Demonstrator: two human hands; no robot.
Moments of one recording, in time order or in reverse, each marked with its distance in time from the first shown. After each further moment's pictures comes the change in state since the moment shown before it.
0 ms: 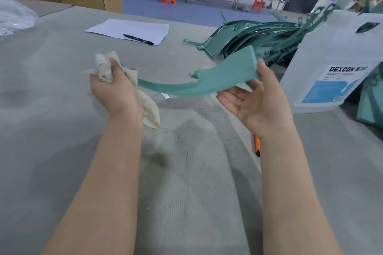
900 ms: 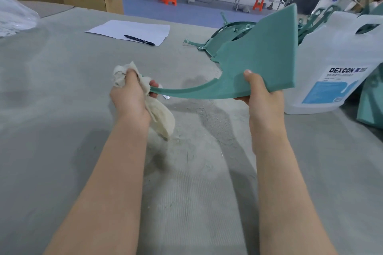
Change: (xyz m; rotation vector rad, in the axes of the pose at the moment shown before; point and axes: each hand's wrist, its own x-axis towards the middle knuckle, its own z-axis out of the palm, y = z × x) left_hand -0.013 -0.006 0.000 -0.070 -0.165 -0.346; right_hand -0.001 0.015 0.006 -0.301 0.297 -0.480
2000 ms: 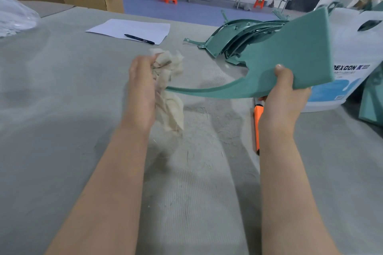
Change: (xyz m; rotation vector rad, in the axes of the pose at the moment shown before) left_hand -0.009 0.000 0.006 0.356 -0.393 0.192; right_hand 0.004 -0.011 -0.005 0.144 0.311 -0.154
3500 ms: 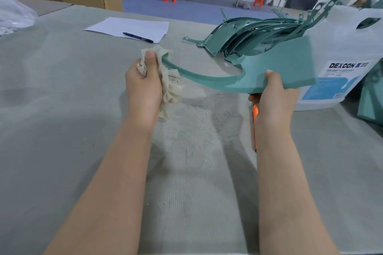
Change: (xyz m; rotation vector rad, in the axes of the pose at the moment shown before) left_hand -0.008 0.003 0.008 0.113 0.153 0.095; right_hand 0.005 0.009 -0.002 -0.098 0.009 0.211
